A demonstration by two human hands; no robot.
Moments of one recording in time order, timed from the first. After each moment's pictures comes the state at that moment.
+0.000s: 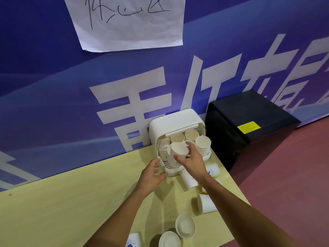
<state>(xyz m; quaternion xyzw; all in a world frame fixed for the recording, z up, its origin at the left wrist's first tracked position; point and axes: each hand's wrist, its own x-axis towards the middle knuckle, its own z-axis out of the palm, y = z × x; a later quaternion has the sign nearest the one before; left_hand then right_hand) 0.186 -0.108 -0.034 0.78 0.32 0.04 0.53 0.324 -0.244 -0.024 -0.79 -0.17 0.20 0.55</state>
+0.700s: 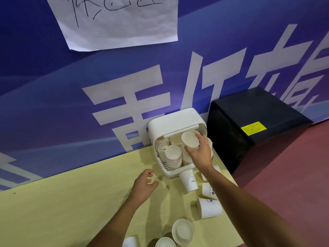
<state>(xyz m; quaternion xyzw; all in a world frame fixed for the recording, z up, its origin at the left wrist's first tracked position) 0.176 -0.103 -0.063 0.78 0.39 0.02 0.49 0.383 -0.244 -0.031 -0.84 -0.13 0.10 0.52</state>
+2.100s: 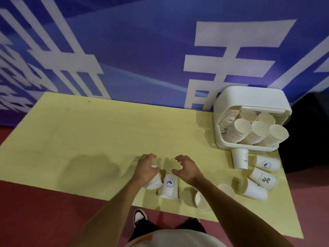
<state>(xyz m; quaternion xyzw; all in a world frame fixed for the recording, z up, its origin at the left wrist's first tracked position) -0.054 -0.079 -0.114 0.74 0.54 0.01 0.40 0.124 -0.181 -0.112 -0.78 -0.45 0.39 0.19</state>
